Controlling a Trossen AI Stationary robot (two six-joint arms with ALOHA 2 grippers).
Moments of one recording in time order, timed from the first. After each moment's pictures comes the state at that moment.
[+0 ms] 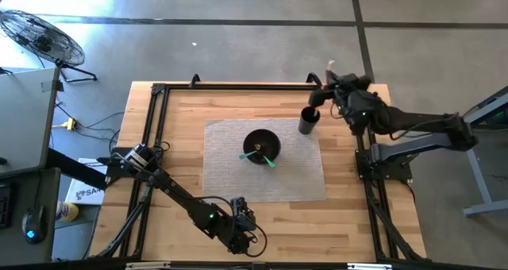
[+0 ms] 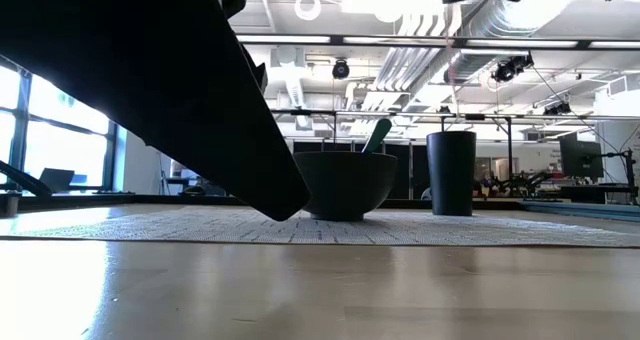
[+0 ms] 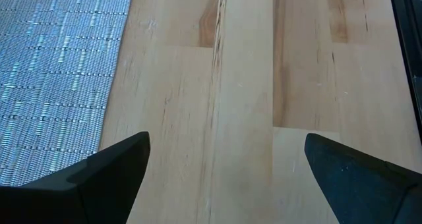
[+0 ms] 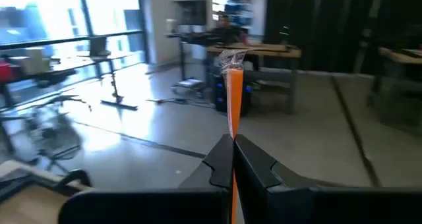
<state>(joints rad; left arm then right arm) -0.65 2.04 1.38 -0.28 -0.45 -0.60 -0.09 0.99 0.97 -0.08 1.13 0.15</state>
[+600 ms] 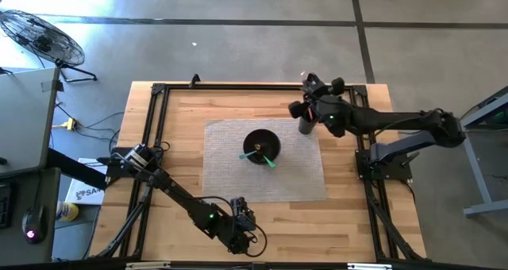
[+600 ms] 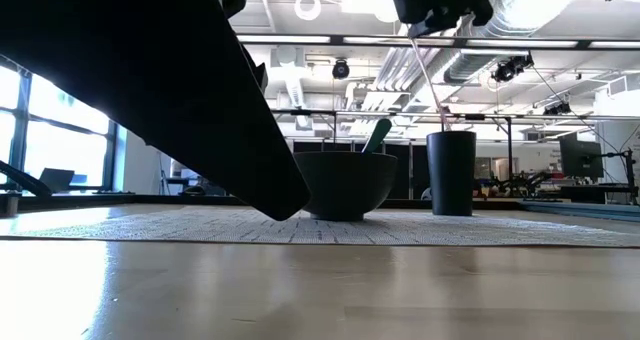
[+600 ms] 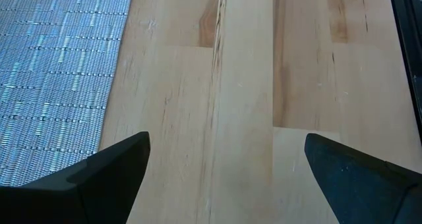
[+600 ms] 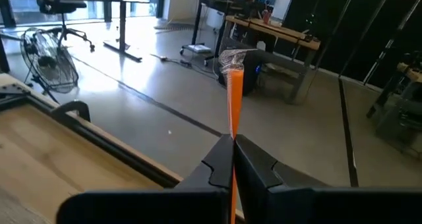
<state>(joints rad) -0.65 2.04 1.38 -0.28 -0.45 -0.60 -0.13 1.19 0.97 -0.06 0.99 0.07</state>
